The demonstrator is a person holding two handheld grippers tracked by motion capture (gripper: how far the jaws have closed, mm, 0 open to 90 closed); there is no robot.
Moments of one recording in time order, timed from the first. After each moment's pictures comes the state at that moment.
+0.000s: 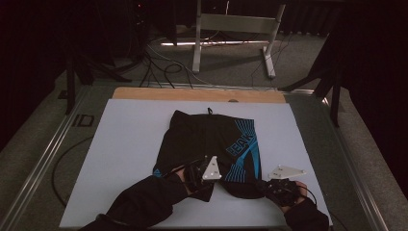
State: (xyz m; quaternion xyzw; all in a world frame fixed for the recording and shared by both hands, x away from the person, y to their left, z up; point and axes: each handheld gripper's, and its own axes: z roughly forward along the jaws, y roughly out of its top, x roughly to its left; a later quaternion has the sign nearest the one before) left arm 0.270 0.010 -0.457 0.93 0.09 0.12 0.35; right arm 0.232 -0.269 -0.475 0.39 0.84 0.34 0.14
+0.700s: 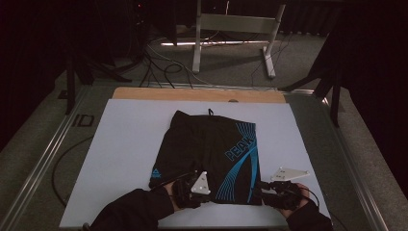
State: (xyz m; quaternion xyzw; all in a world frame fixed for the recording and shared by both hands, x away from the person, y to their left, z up) left arm 0.241 0.040 -0.479 0.94 0.10 0.05 0.32; right arm 0.225 -0.273 -0.470 0.39 0.84 0.37 0.09
